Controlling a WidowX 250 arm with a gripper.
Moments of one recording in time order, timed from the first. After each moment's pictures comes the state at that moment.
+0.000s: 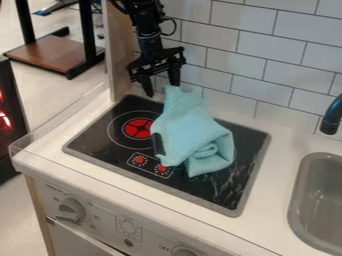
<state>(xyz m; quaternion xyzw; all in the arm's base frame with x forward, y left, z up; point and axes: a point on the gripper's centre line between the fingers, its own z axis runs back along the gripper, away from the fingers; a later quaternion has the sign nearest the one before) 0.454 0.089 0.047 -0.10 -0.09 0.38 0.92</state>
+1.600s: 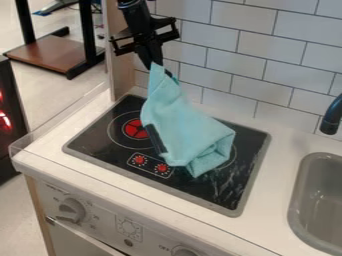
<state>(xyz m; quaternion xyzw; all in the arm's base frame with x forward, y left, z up) 0.408 0.077 0.109 -0.13 -0.15 0.19 0.96</state>
